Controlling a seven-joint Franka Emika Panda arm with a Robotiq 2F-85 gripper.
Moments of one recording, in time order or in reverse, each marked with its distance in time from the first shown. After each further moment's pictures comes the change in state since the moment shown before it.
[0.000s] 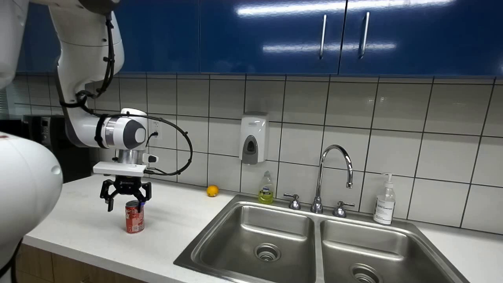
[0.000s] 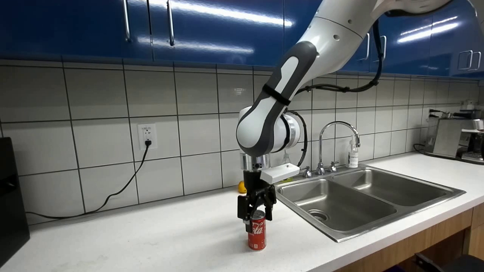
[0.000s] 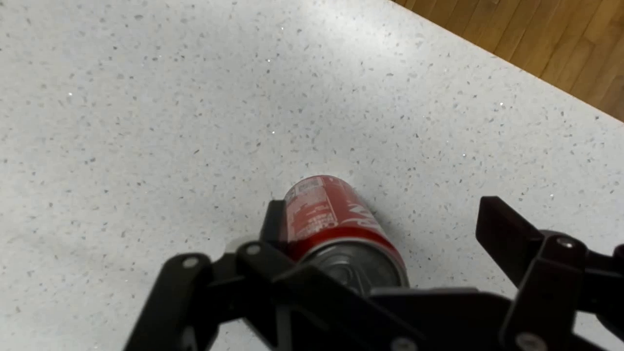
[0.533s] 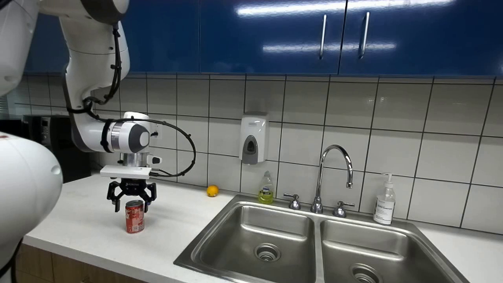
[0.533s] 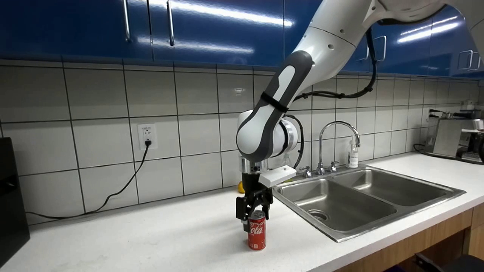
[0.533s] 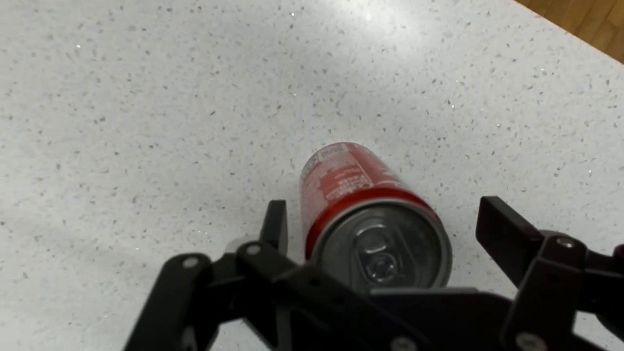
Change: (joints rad) arm -0.001 0.053 -0.016 0.037 -0.046 0.055 0.000
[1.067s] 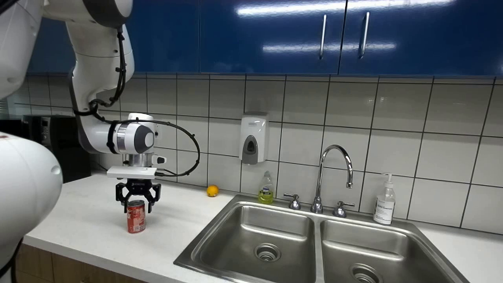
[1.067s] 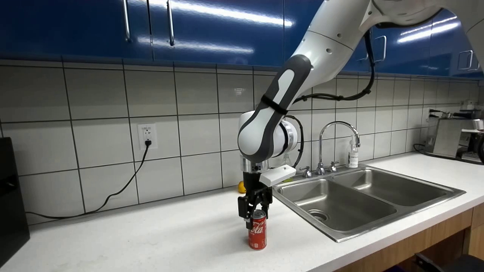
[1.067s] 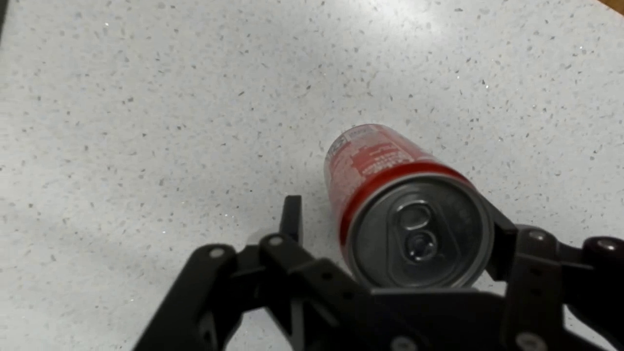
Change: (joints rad) arm -0.001 0.022 -0.025 0.026 -0.025 0.012 0.000
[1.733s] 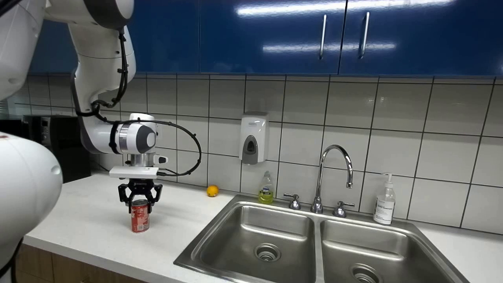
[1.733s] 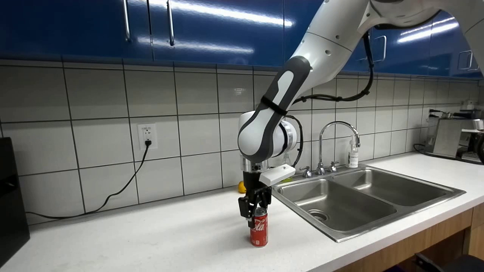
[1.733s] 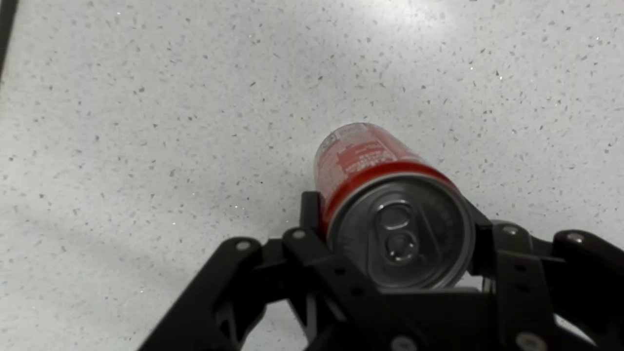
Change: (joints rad) arm 0.000 0.010 -0.008 0.015 -0.014 -0.001 0.001
